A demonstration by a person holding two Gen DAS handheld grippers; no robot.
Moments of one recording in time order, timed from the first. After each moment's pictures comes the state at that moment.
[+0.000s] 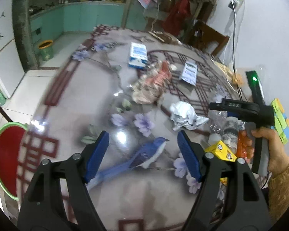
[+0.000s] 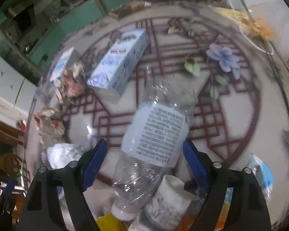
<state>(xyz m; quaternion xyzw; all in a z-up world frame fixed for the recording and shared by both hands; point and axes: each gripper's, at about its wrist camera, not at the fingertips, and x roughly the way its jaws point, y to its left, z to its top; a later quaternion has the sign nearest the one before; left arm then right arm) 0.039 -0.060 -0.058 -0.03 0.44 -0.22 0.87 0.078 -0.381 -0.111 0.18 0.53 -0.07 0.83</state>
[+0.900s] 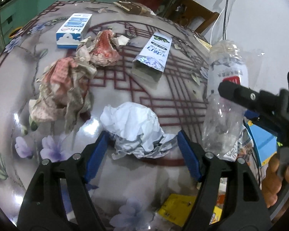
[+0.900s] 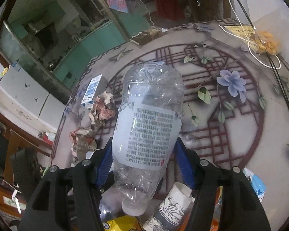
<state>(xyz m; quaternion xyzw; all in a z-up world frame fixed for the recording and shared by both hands) 0.109 -0.194 -0.117 -0.04 0.50 -0.29 0.82 0.054 -0.388 -0.059 0.22 0.44 0.00 0.87</state>
